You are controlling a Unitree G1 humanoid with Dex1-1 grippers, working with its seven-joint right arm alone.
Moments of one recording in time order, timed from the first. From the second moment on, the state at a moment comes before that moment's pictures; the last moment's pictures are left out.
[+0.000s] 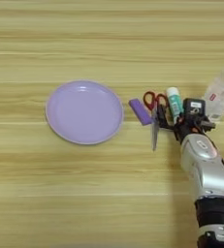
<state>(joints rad) -0.17 -0.15 -0.24 0.24 0.07 0.23 -0.01</state>
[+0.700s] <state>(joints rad) -0.18 -0.16 -0.24 0.25 0.07 0.24 -0.01</state>
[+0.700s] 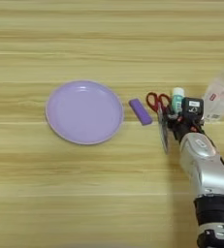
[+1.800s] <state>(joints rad) -0.15 -0.15 -0.22 0.23 0.04 0.18 -0.01</state>
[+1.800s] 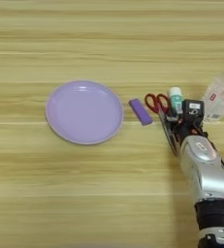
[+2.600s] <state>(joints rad) -0.13 -0.12 -0.12 0.04 0.03 0.17 0.01</state>
